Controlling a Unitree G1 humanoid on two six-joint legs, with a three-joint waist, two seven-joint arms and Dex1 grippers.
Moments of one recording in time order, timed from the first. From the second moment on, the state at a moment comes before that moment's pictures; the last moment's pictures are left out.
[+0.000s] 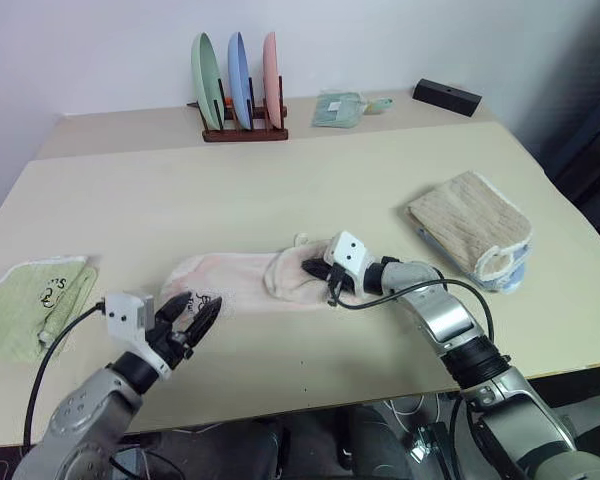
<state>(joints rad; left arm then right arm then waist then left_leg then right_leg) 0.40 0.34 0.28 -0.67 -0.68 0.54 -0.36 -0.53 -0.38 0.29 0.15 0.13 0.21 0.77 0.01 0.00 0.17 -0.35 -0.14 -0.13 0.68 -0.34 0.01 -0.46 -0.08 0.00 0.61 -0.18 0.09</state>
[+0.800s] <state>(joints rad) 0.19 0.09 0.37 -0.51 -1.41 0.60 0.34 -0.59 -0.40 0.24 -0.05 0.15 0.21 0.84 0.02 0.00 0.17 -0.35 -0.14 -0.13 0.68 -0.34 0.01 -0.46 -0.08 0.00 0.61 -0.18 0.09</state>
